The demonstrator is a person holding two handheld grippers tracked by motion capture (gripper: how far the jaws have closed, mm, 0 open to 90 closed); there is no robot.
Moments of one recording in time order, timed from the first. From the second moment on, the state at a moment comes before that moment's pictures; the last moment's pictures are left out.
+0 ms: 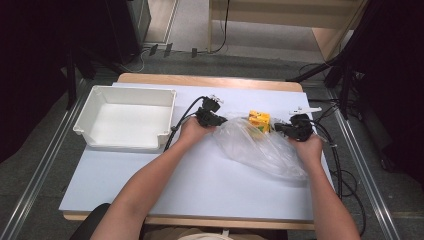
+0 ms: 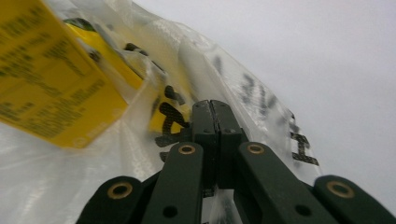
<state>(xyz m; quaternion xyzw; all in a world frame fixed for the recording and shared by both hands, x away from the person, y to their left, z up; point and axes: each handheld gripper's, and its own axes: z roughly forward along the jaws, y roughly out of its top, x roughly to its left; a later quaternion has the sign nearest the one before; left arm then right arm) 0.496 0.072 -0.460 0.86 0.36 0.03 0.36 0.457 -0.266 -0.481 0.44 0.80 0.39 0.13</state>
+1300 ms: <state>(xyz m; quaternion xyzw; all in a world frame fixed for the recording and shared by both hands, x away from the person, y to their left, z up) 0.468 0.049 -0.371 0.87 0.31 0.02 0.39 0.372 -0.250 -0.386 0.39 0.79 0.46 0.13</state>
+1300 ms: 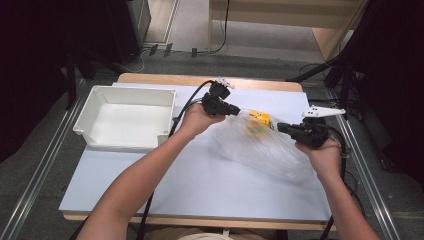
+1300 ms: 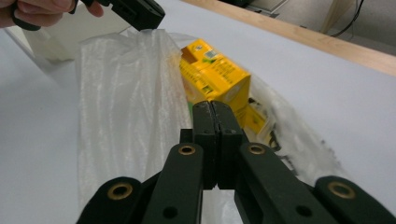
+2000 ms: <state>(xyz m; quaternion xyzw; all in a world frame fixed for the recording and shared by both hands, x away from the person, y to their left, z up) 0.453 0.056 -0.423 0.87 0.32 0.00 0.36 0.347 -0.223 -0.440 0.39 0.80 0.44 0.11</state>
